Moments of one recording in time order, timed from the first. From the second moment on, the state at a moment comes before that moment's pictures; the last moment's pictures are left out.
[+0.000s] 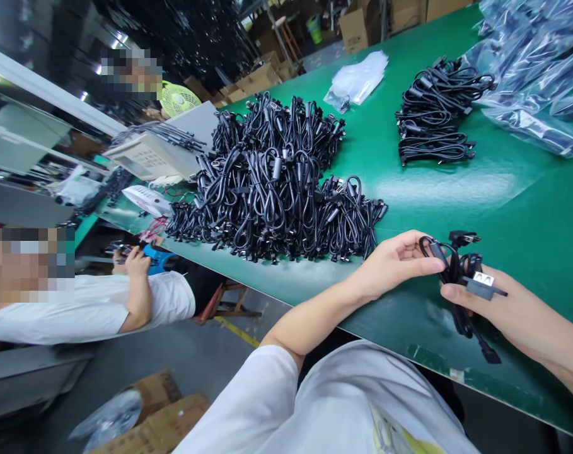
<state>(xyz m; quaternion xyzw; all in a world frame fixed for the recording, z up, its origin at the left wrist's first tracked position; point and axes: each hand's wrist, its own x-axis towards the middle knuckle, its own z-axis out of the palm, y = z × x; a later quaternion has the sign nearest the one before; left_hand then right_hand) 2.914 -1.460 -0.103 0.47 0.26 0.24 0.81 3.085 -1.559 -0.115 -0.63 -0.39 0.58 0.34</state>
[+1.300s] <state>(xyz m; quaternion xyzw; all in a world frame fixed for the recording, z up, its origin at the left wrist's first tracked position) 2.902 -1.450 -0.097 0.56 0.20 0.27 0.76 3.084 -1.556 -0.108 -0.62 -0.40 0.61 0.29</state>
